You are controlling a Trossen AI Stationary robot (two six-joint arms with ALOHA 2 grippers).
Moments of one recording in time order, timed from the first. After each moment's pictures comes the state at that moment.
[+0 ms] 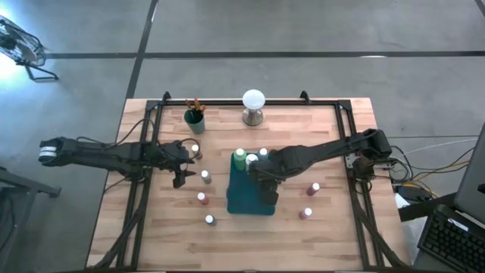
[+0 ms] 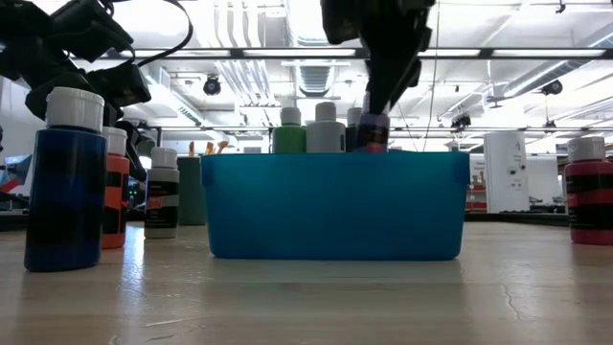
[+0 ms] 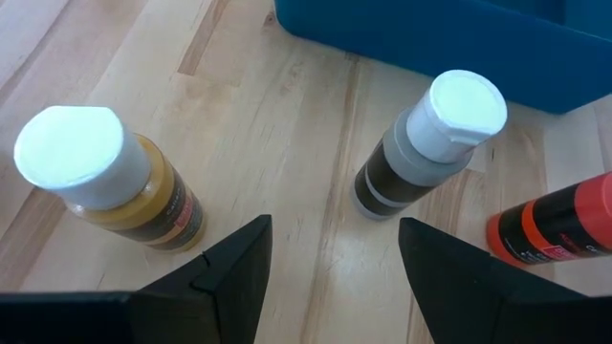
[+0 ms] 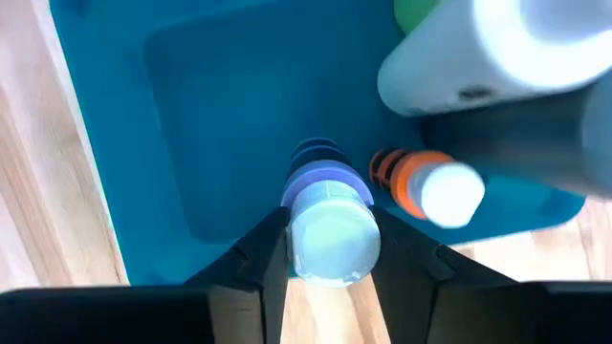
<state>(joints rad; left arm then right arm) 0.05 0.69 0.34 -0.41 -0.03 -0.20 0.18 1.83 1.57 -1.04 0.06 0.47</state>
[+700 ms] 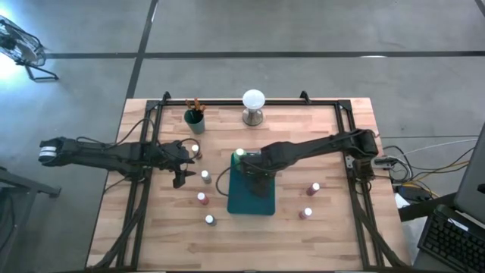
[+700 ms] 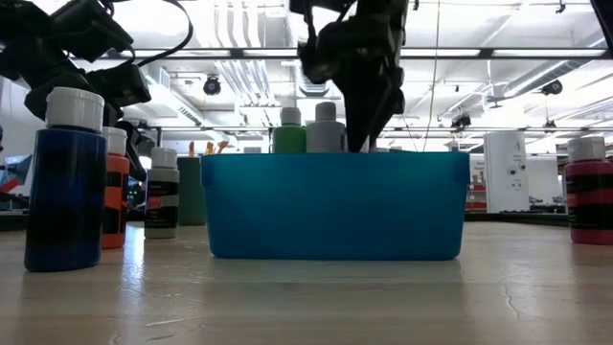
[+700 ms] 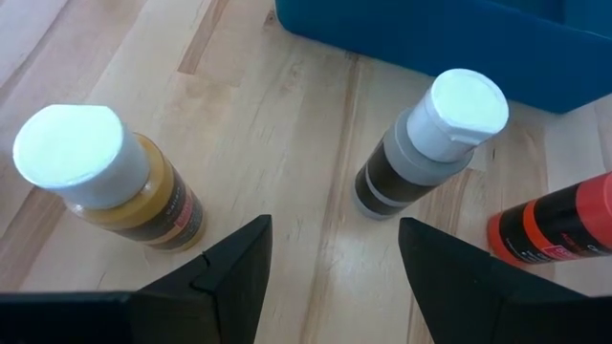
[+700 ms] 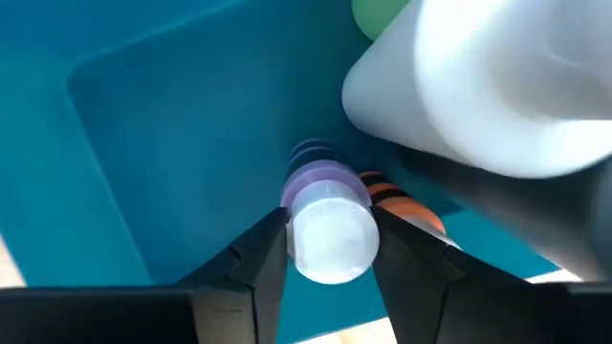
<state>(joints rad) 0.05 0.69 0.34 -0.41 -0.03 -0.20 0.10 1.95 1.63 -1.04 0.04 0.50</state>
